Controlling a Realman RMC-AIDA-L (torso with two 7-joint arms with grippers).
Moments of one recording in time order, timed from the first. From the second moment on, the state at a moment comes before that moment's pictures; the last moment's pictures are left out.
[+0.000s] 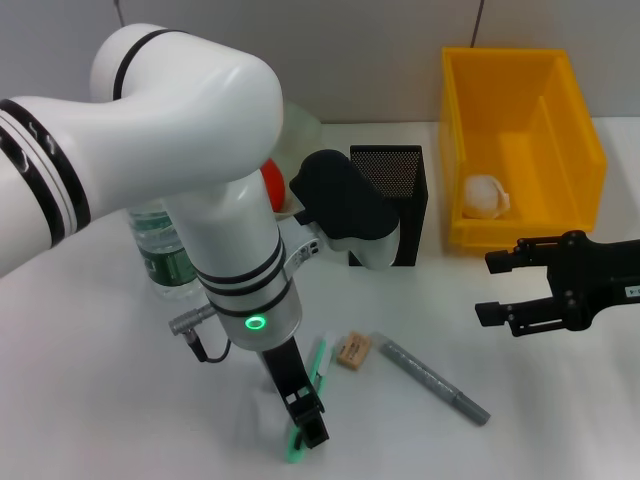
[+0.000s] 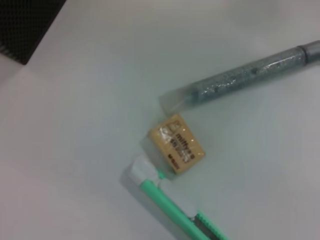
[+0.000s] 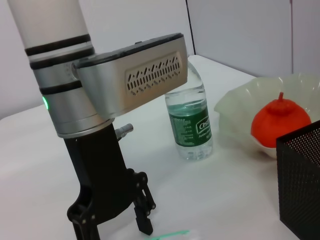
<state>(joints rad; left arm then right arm) -1.00 -2.08 1.90 0.88 2.37 1.40 -2.72 0.58 1.95 -0.79 -0.70 -2.07 -1.62 1.47</state>
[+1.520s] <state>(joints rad) -1.01 -2.08 1.90 0.88 2.36 1.40 -2.70 0.59 1.94 -0.79 -0.70 -2.07 -1.62 1.46</state>
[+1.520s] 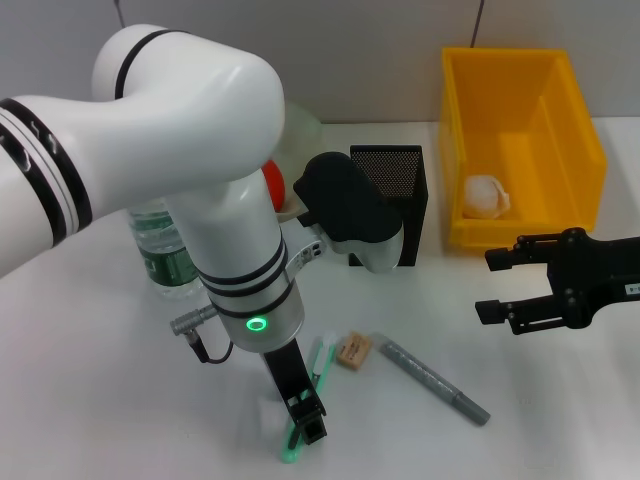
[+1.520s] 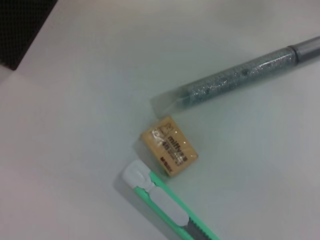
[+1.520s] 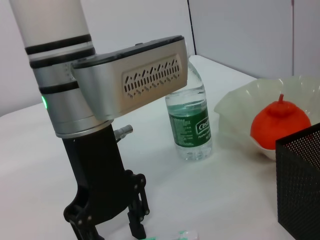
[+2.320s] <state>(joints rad) -1.01 -2.08 1.92 0.87 2.36 1.40 -2.69 0.59 1.95 -0.79 -0.70 -2.07 -1.62 1.45</state>
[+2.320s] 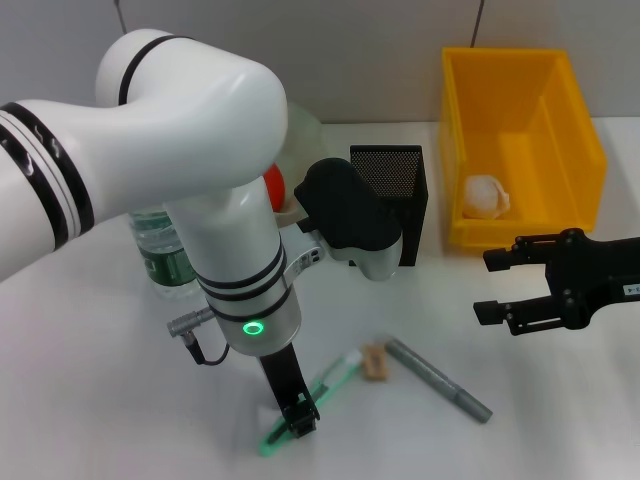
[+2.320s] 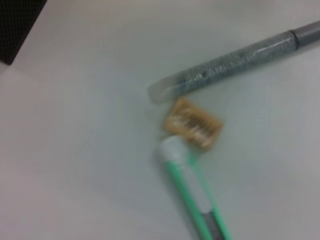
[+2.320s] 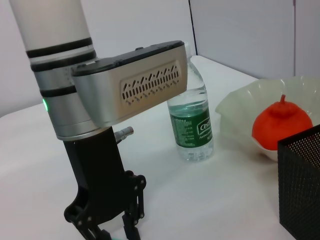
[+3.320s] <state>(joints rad) -1.01 -2.08 1.92 0.87 2.37 1.41 -2.67 0.59 1.94 -0.79 -0.70 -2.07 -1.62 1.45</state>
